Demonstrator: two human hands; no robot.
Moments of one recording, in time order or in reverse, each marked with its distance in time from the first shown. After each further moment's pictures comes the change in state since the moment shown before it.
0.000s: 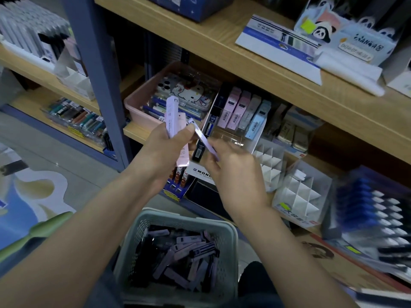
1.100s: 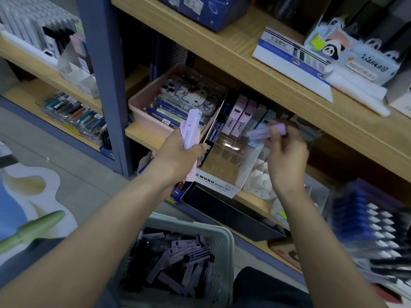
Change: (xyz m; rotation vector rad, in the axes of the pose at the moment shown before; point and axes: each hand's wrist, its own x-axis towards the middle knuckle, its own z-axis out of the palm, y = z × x) left_hand 0.016 -0.013 -0.003 0.152 -0.009 0.004; right_hand 0.029 0.064 -0.018 0.397 0.245 0.395
